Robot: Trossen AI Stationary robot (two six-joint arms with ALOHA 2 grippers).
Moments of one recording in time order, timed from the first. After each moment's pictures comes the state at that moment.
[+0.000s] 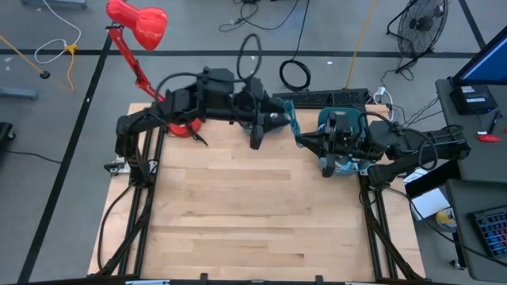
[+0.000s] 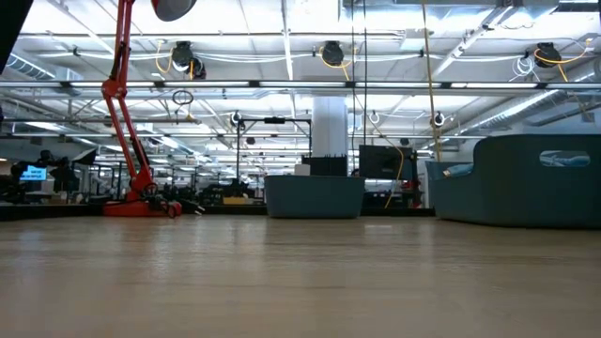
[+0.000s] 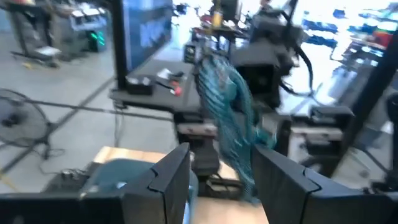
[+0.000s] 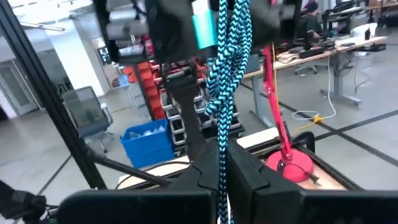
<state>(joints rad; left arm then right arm) 0.10 1.81 2.27 -0.57 0.10 -0.09 0.20 1.02 1.19 -0.16 0.37 0.28</state>
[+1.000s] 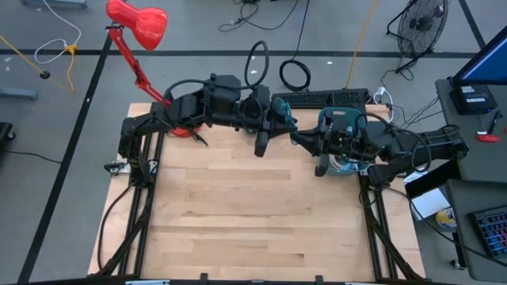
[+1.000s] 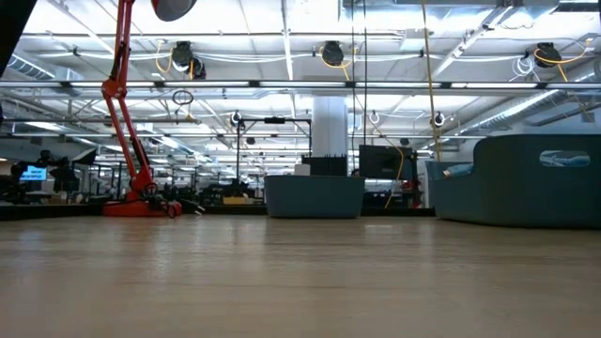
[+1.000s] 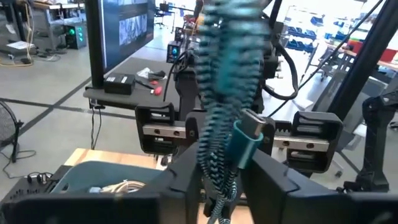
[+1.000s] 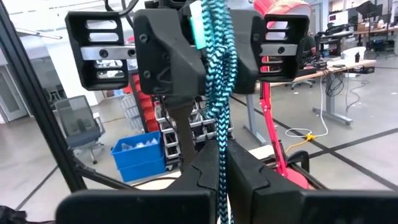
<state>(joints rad) 0.07 1.85 2.27 -0.52 0.15 -0.14 0.19 1.07 1.19 -0.04 0.39 0.21</state>
